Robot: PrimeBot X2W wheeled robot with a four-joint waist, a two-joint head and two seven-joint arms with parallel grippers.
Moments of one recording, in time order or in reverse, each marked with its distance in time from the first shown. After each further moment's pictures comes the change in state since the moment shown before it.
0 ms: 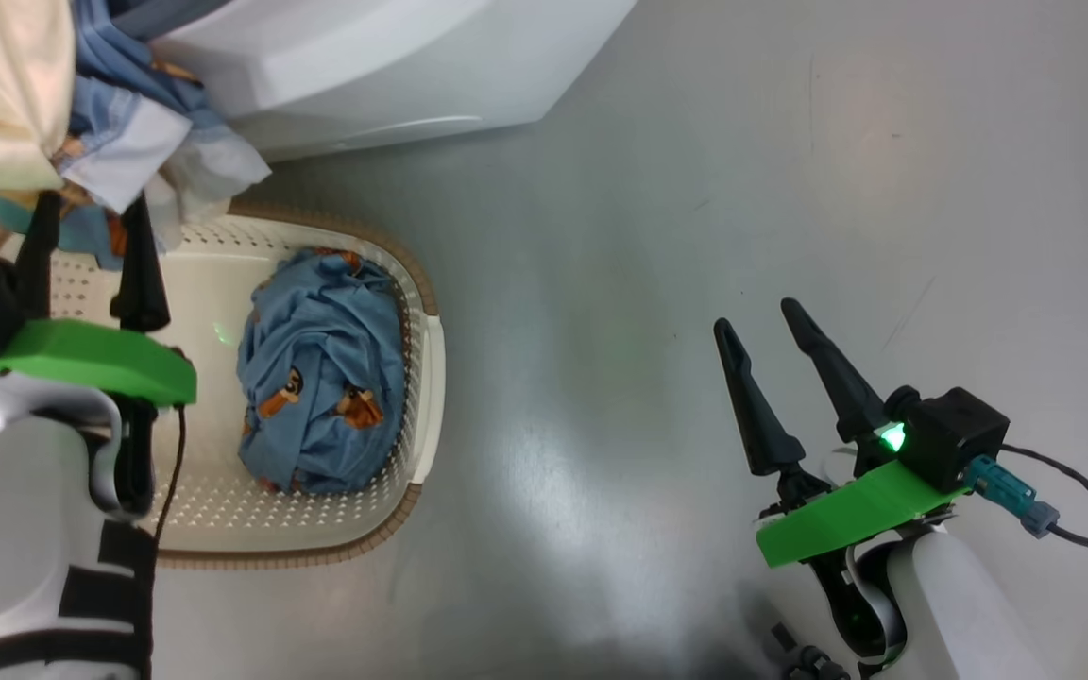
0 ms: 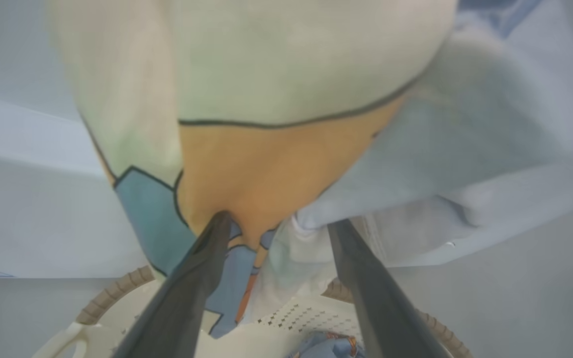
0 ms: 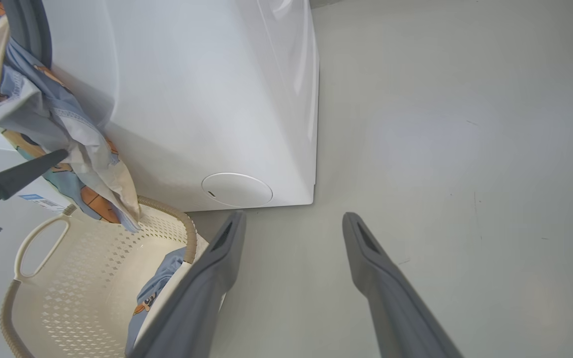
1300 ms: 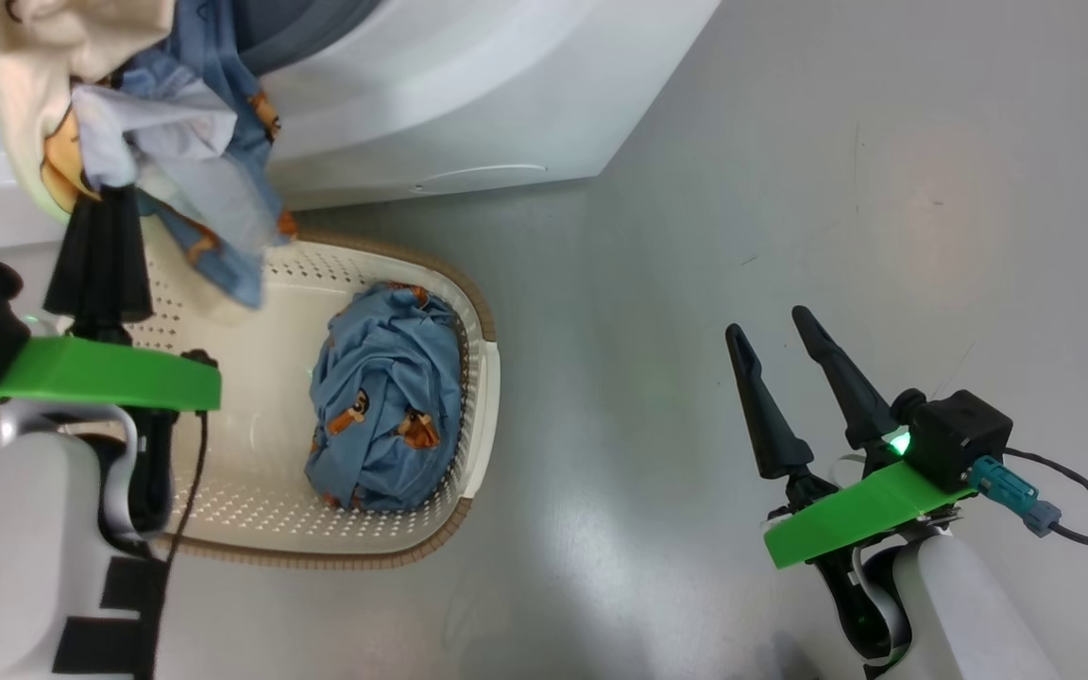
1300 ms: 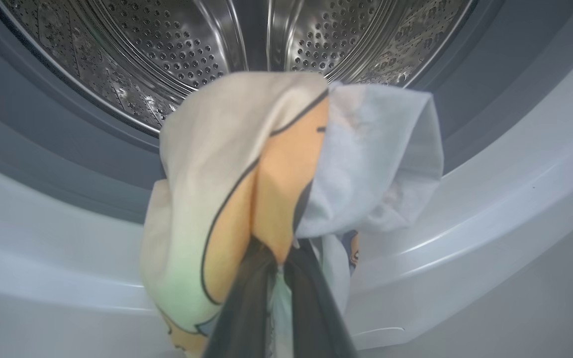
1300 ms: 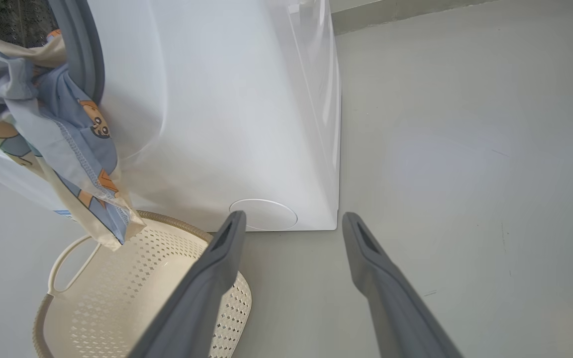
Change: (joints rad) left arm 0.102 0.042 -0.130 -0.320 -0.134 -0.018 0.000; right arm -0.003 0.000 -0.022 0.032 0.000 0.000 0.000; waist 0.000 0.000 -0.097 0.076
